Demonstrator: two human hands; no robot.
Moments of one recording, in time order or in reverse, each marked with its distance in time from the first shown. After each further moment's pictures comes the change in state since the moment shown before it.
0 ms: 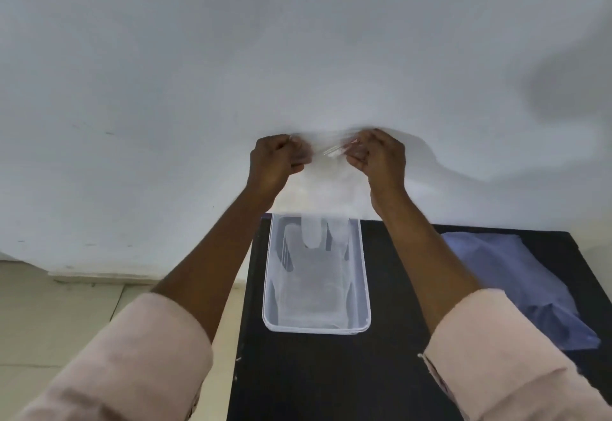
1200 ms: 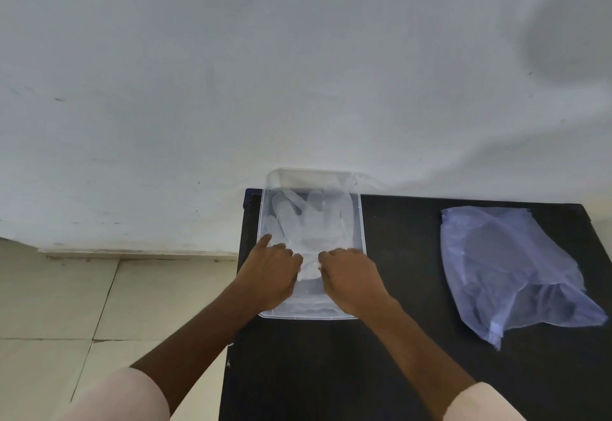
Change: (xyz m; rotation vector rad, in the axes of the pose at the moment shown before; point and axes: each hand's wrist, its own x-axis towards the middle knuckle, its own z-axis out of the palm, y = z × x) left_hand -0.097 -0.155 -0.016 1.651 -0.769 0.307; right_hand -0.121 0.141 -0.051 -1.494 -0.667 -0.185
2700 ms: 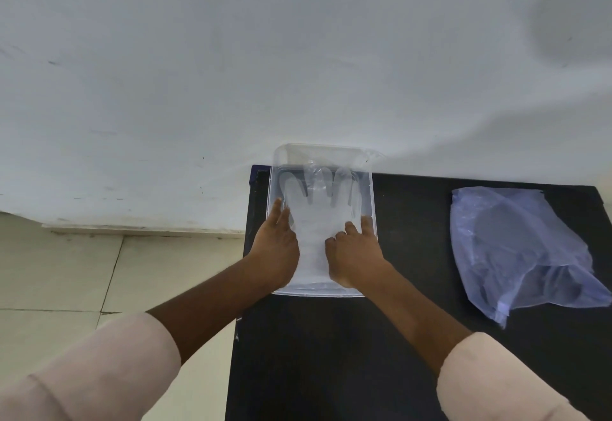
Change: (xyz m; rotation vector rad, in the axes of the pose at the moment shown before) left_hand -0.006 0.005 -0.020 0.377 -0.206 -0.019; right_hand 0.015 -0.018 -0.007 -0.398 -0.418 0.077
